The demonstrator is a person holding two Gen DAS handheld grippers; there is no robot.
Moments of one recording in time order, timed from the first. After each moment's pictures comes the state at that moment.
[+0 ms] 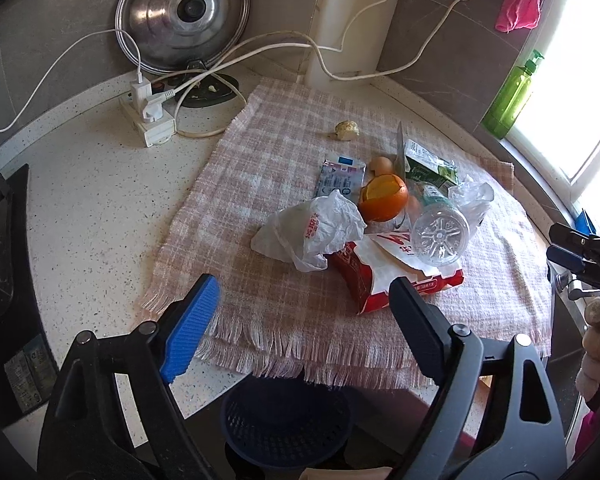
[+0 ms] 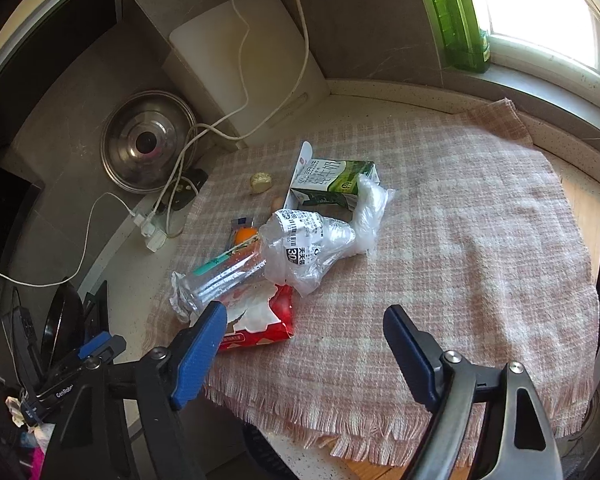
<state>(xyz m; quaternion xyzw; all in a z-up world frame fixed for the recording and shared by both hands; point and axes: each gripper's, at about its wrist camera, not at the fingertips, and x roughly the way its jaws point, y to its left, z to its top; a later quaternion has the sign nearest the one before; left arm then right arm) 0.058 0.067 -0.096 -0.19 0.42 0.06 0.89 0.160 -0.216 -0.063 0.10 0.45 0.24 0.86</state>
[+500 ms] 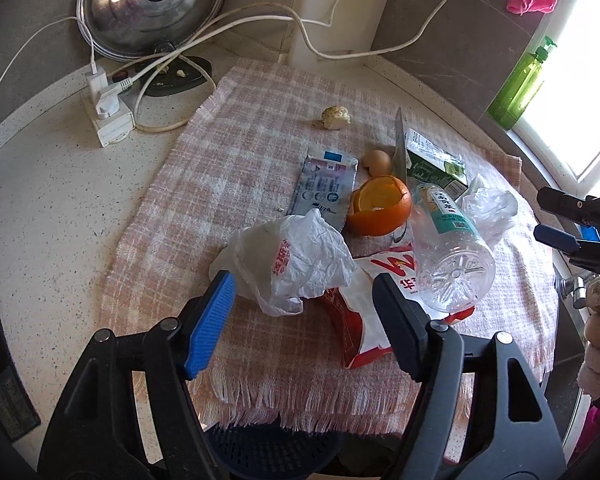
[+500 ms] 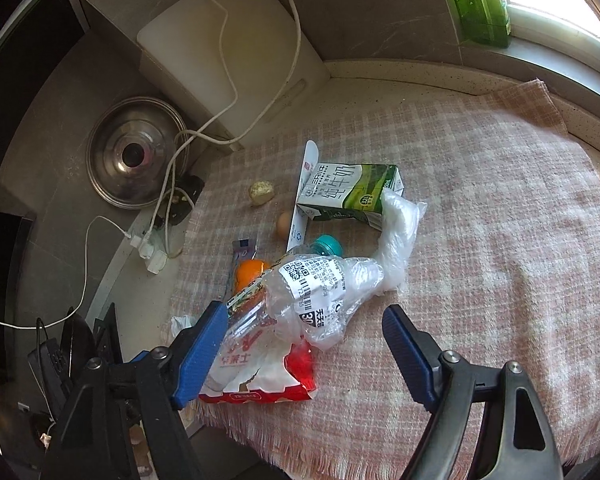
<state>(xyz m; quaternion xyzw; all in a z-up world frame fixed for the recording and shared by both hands) 0.126 0.058 -0.120 -0.19 0.44 0.04 0.88 0.226 -0.181 -0.076 0.12 0.48 0.24 0.83</state>
